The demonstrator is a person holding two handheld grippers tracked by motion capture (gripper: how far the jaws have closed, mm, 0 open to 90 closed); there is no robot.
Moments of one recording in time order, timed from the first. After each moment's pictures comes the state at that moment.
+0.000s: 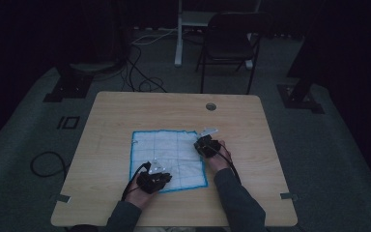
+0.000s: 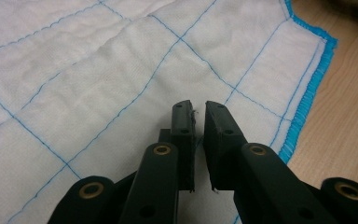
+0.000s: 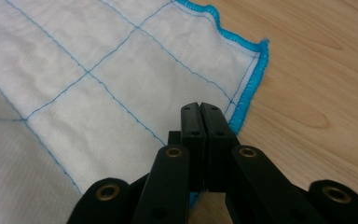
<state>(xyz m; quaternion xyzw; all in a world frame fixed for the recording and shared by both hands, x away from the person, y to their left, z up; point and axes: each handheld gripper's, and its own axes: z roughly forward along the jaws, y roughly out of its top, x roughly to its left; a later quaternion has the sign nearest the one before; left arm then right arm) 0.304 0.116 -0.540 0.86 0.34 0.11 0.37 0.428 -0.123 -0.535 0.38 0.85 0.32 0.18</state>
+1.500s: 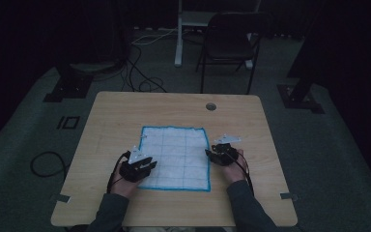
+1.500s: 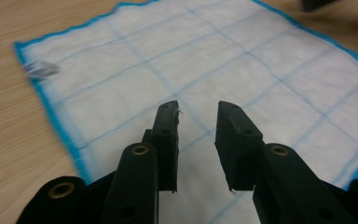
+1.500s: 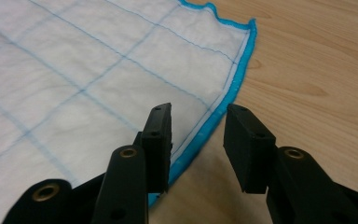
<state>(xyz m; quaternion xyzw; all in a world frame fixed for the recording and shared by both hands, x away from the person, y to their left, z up) 0.325 0.174 -0.514 0.81 0.40 0.18 0.40 0.385 -0.177 -0.525 0.43 0.80 0.37 0.18</state>
